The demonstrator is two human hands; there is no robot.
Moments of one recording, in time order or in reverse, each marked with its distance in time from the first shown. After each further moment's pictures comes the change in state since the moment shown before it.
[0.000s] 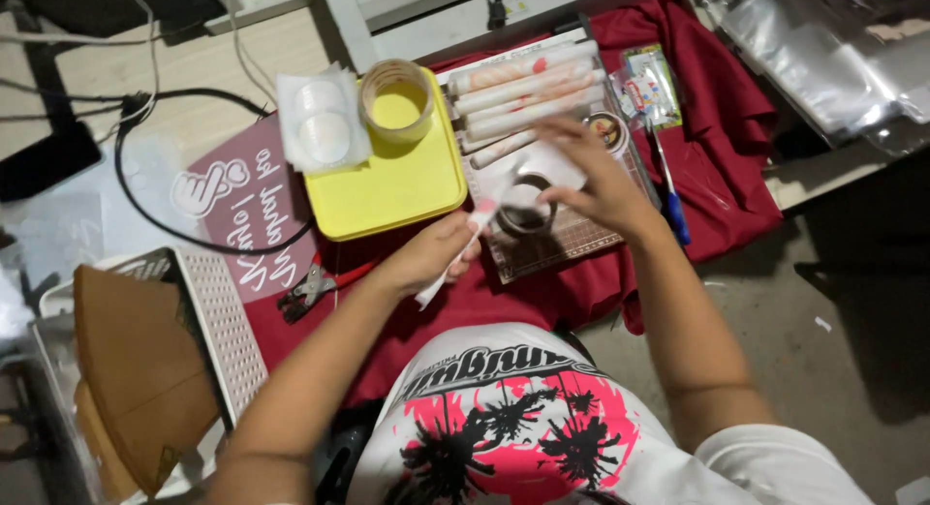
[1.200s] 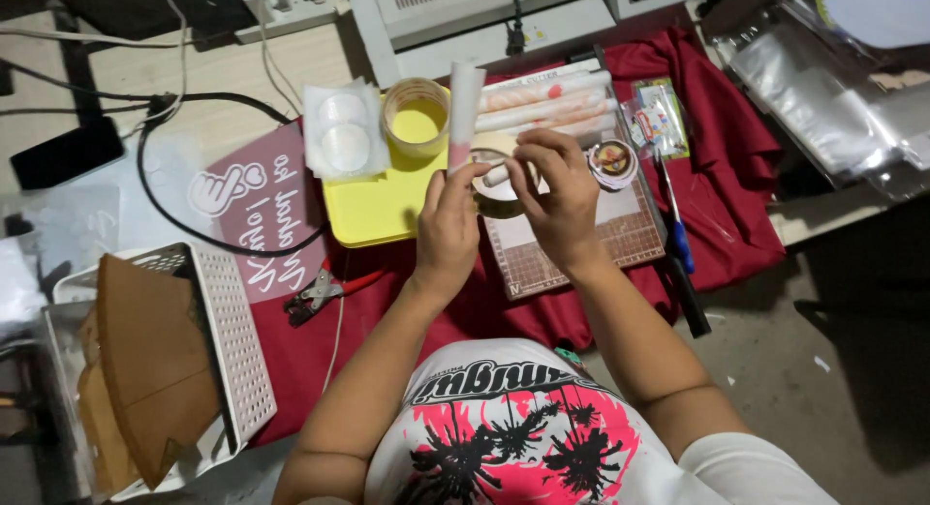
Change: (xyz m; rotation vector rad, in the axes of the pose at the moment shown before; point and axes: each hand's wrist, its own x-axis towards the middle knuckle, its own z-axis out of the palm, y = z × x) left_hand -0.023 0.092 0.074 0.767 0.894 0.932; right_hand 0.050 -0.061 0.058 -0.211 0.464 0.027
